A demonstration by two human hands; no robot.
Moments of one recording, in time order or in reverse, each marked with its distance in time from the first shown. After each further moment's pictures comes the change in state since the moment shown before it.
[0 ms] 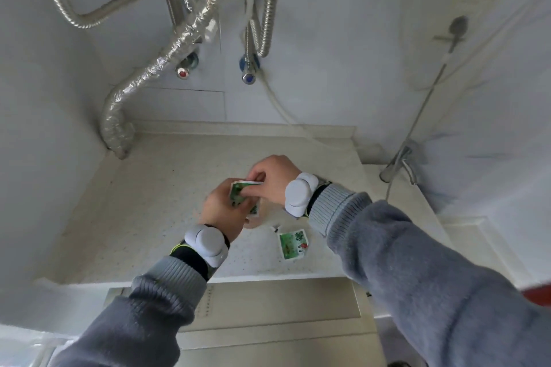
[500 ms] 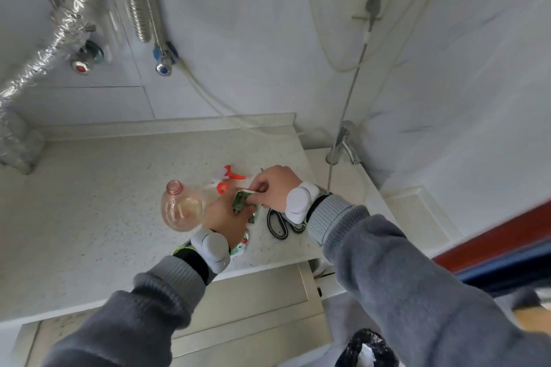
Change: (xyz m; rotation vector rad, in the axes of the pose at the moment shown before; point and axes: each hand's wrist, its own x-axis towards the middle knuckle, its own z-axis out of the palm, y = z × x) left_hand -0.011 0.022 0.124 0.143 -0.247 0.006; right_hand -0.072 0.119 -0.033 0.038 0.020 0.219
